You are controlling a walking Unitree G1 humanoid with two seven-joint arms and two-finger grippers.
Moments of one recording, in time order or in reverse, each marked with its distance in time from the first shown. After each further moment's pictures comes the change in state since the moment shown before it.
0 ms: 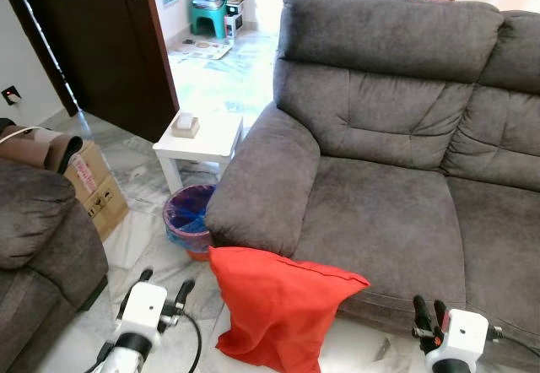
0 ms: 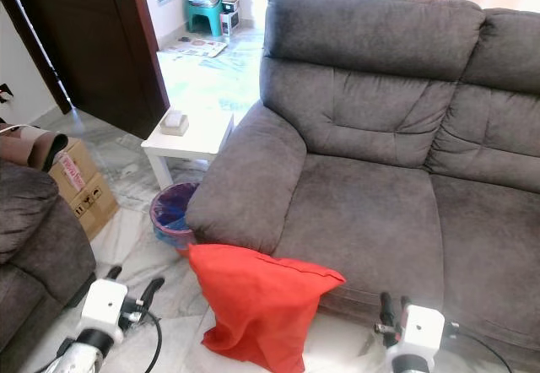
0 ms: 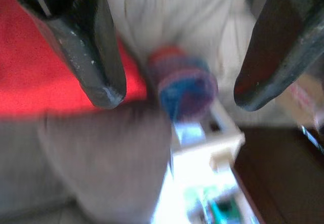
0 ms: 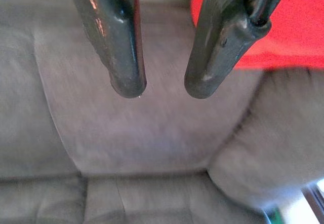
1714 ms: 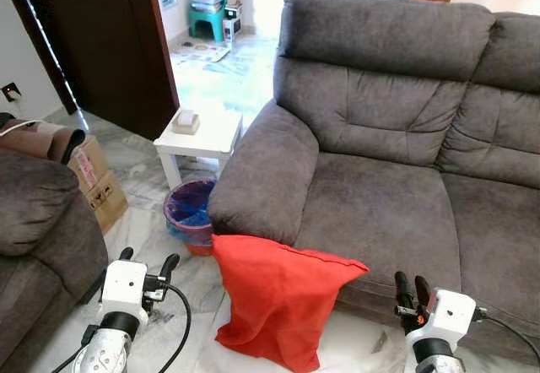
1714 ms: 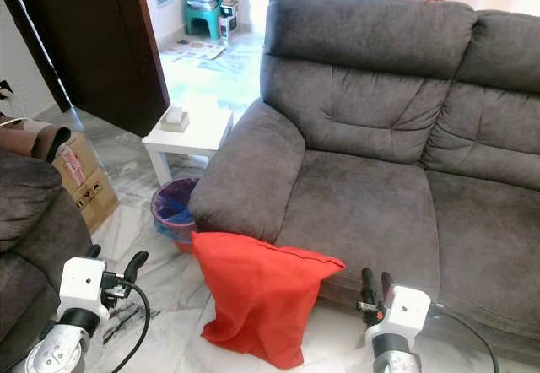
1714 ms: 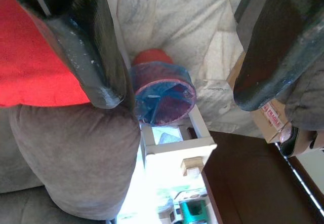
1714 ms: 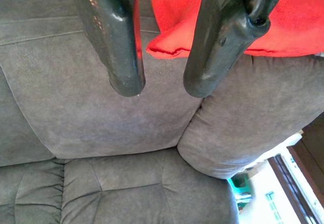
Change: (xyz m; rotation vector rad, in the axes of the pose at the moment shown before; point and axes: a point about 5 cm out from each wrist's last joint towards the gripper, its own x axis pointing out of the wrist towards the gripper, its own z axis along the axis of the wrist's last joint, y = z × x) left arm 0.001 0.019 0.009 -0.058 0.074 0.100; right arm 0.004 0.029 0.016 0.079 -0.017 0.060
